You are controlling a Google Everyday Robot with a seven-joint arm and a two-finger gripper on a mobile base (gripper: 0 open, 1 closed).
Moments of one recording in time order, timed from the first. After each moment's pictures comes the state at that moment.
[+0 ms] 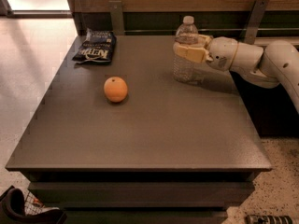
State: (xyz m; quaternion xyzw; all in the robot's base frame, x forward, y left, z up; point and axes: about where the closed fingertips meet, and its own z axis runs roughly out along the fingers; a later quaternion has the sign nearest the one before) arm 0.688 -0.117 0.918 -0.38 0.57 0.39 0.61
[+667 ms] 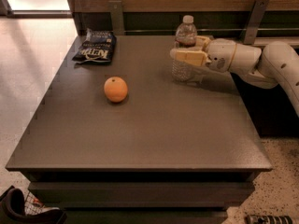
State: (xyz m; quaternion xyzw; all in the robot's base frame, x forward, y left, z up) arm 0.688 -0.112 0.919 -0.39 0.57 0.39 0.61
